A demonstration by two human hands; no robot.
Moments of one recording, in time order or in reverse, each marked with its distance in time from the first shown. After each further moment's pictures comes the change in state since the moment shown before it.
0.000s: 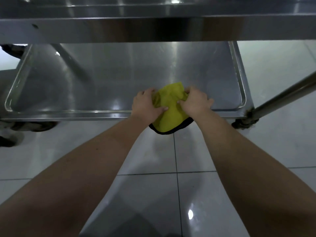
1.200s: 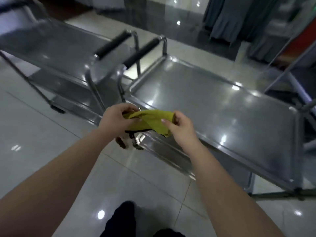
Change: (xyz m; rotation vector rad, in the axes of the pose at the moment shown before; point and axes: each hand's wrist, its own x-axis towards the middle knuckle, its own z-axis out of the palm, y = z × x) left_hand -0.369 0.162 -0.737 -0.287 0.494 -0.123; right_hand -0.393 -0.508 -0.452 0.723 -0.442 -0.568
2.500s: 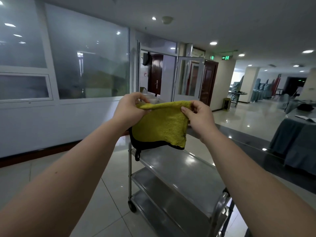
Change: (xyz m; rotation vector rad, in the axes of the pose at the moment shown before) left_hand 0.011 -0.004 -0.692 0.070 0.725 0.186; right_hand 0.049 -0.539 0.464 0.055 -0.158 -0.683
